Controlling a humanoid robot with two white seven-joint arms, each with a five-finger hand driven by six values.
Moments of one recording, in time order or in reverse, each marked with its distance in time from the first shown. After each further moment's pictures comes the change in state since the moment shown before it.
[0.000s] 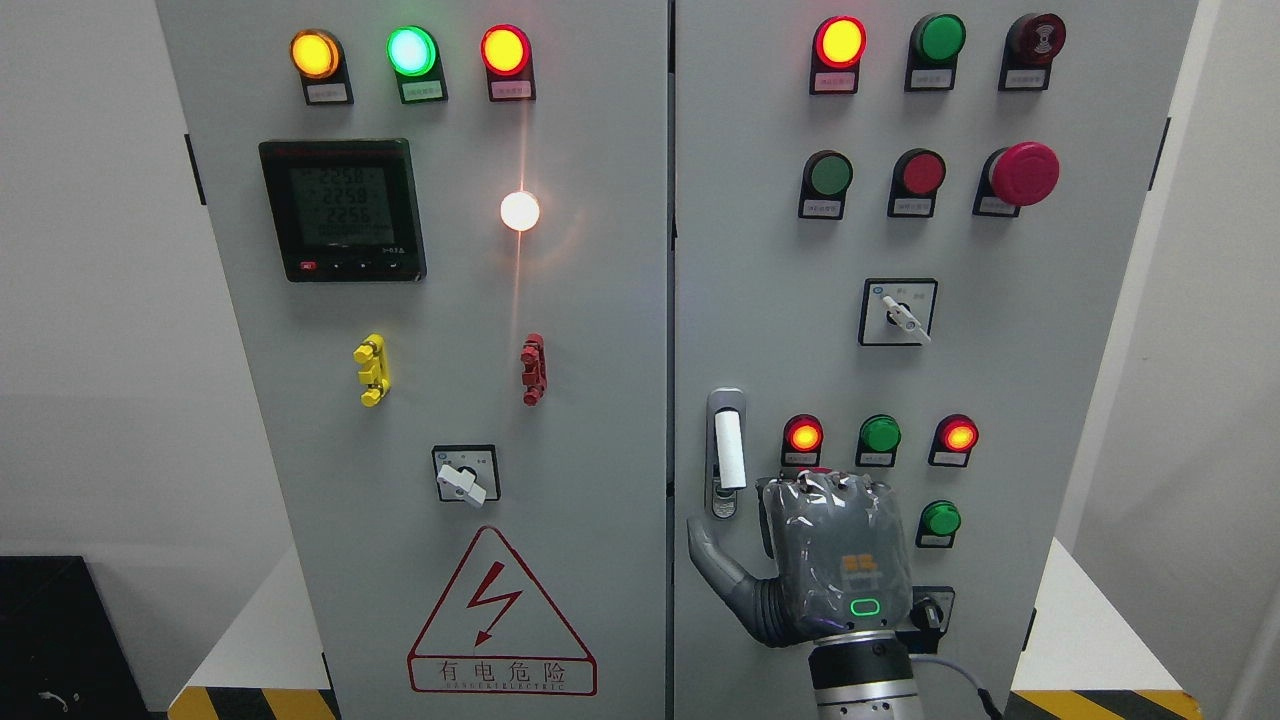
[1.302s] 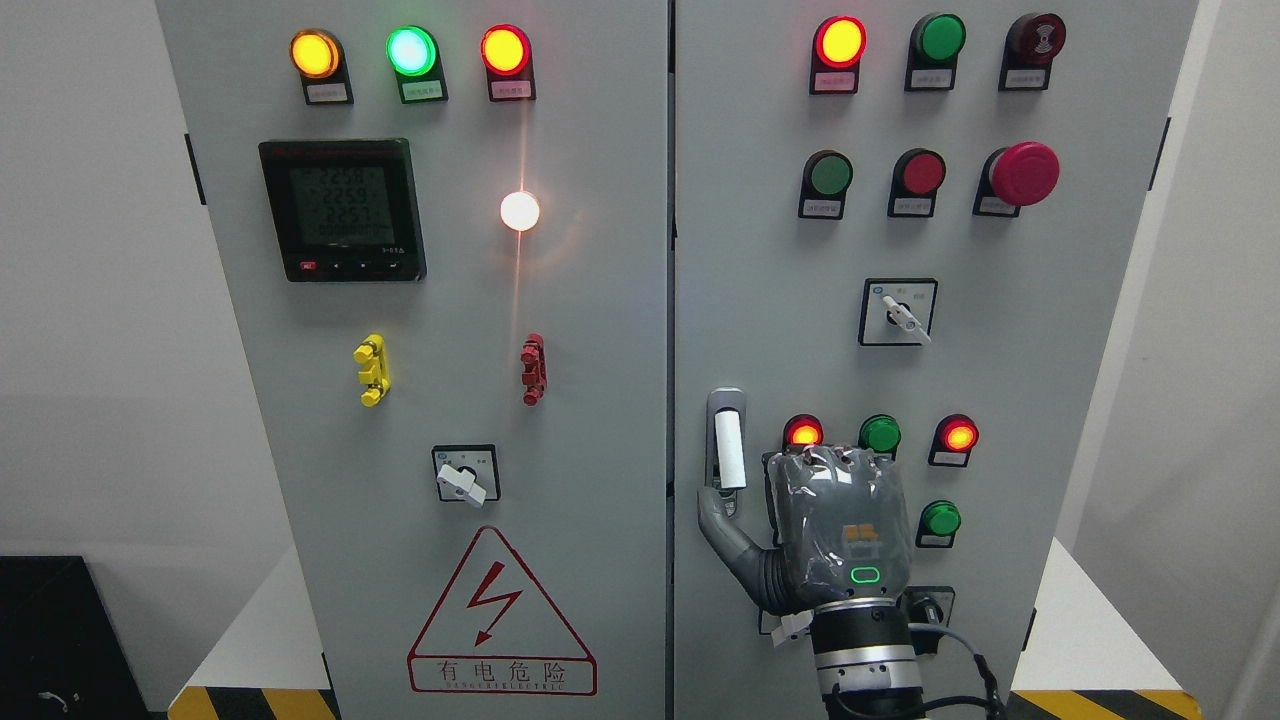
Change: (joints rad) left arm 0.000 0.000 0.000 0.000 0.000 0.000 0.000; right arm -0.057 0.003 -0.018 0.052 0.003 0.025 0.009
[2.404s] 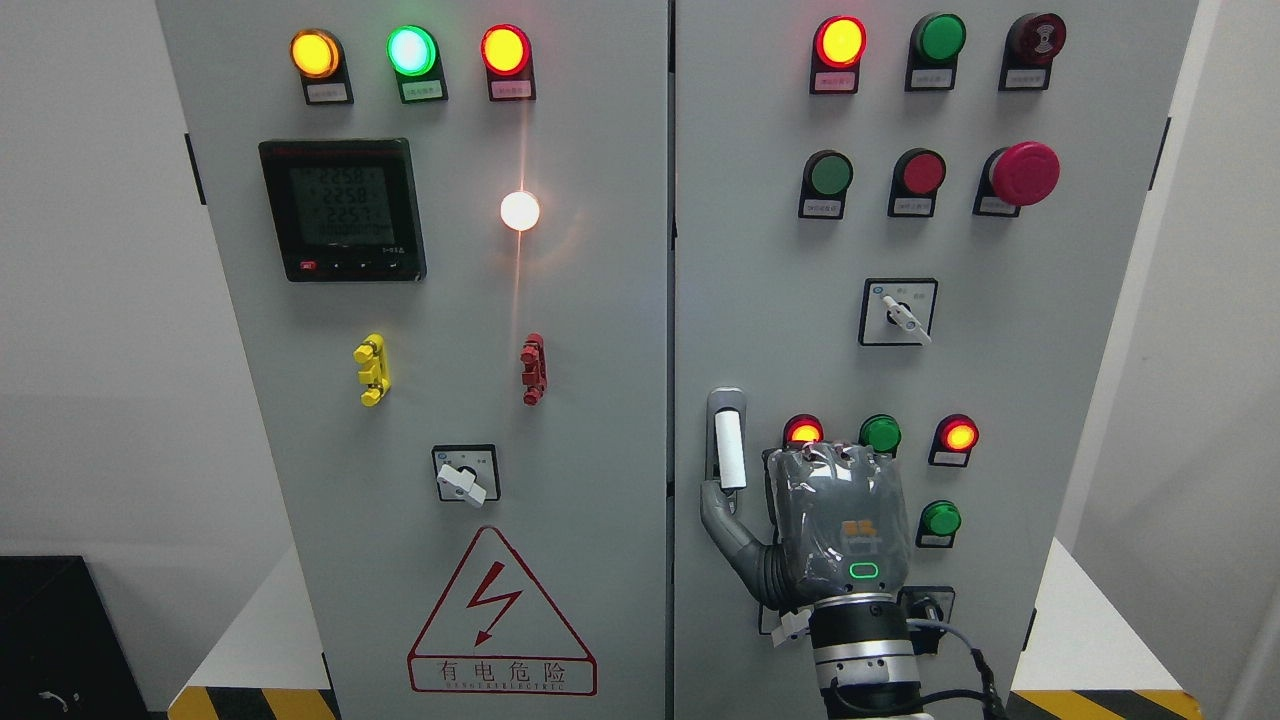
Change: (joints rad) left arm 0.000 0.000 0.000 0.000 0.000 0.000 0.000; right arm -0.004 0.004 -0.004 0.011 0.000 0.002 0.000
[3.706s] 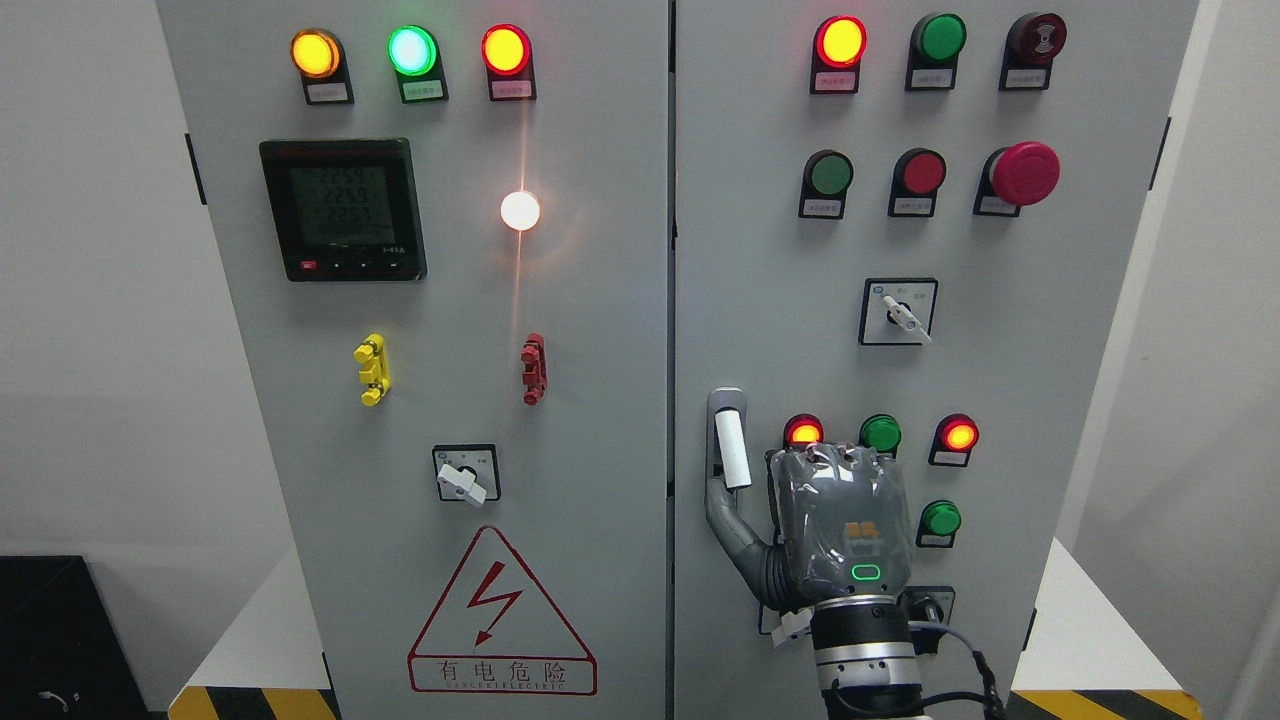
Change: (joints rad) left arm 0.000 0.000 0.000 0.000 0.000 0.000 0.000; right arm 0.003 0.002 -0.001 -0.002 0.000 0.012 -0.003
